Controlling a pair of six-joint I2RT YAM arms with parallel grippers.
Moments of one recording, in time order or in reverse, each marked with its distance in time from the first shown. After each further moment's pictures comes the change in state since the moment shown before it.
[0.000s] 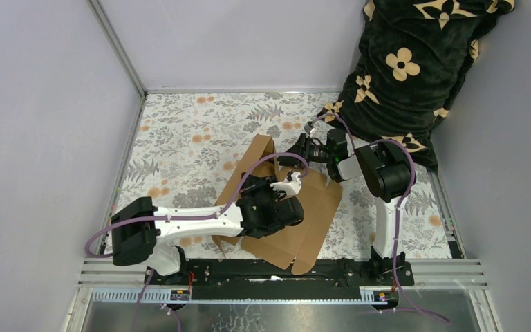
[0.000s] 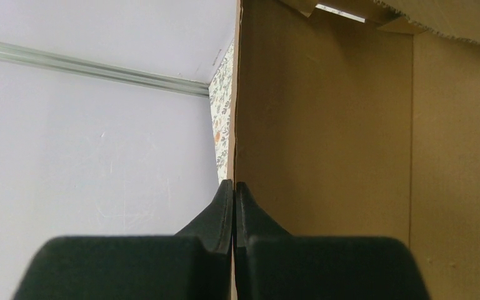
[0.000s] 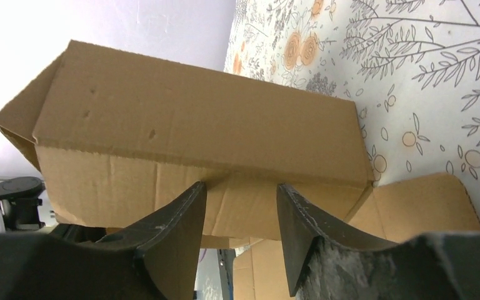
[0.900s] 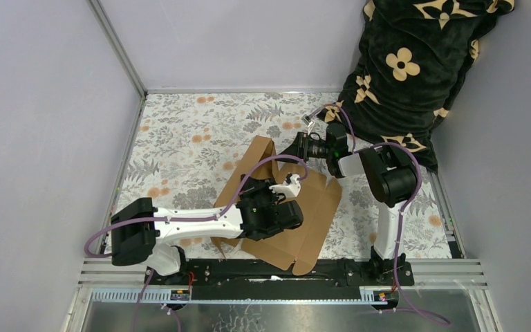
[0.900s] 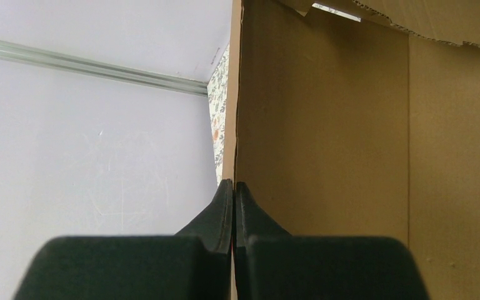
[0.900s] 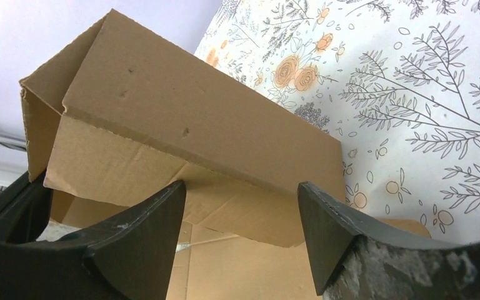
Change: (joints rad) left arm -0.020 -0.002 -0.010 -0.040 -0.004 -0.052; right arm 0.010 -0.077 0.015 -0.098 0.004 -0.361
